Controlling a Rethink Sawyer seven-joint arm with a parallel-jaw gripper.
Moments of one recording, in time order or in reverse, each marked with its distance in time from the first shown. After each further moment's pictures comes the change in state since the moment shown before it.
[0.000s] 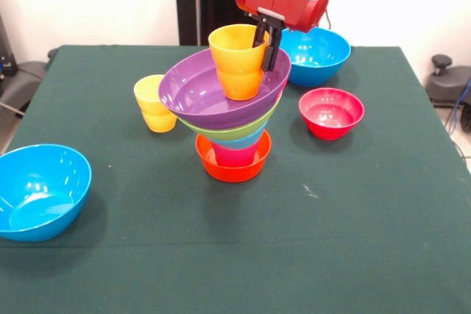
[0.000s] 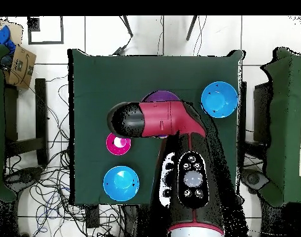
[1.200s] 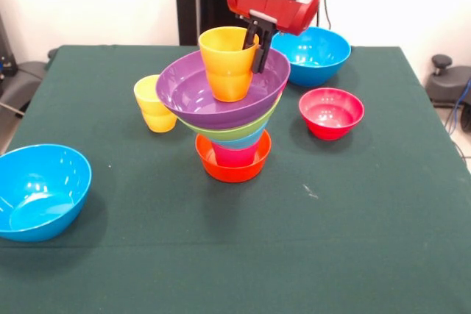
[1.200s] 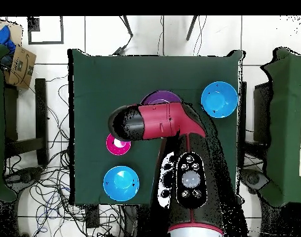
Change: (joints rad) arm 0.000 -0.001 0.000 0.005 -0.072 -0.020 0.000
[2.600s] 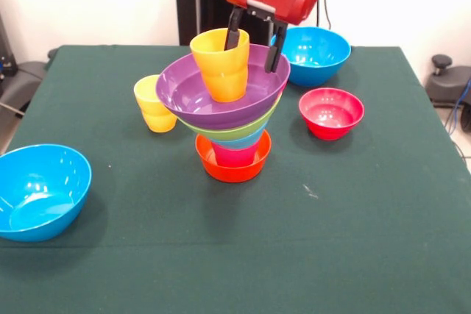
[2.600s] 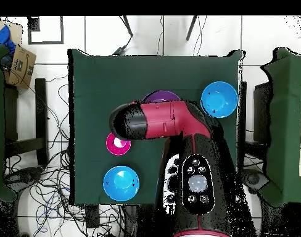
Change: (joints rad) arm -0.029 -0.039 0.033 0.003 -0.001 0.000 0.000
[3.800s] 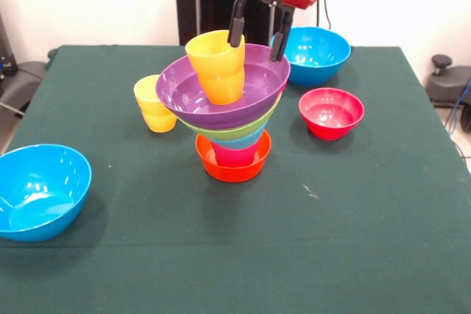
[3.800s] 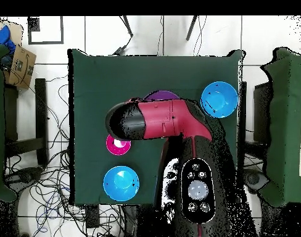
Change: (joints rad) arm 0.000 -0.034 0.009 0.000 0.003 0.007 0.000
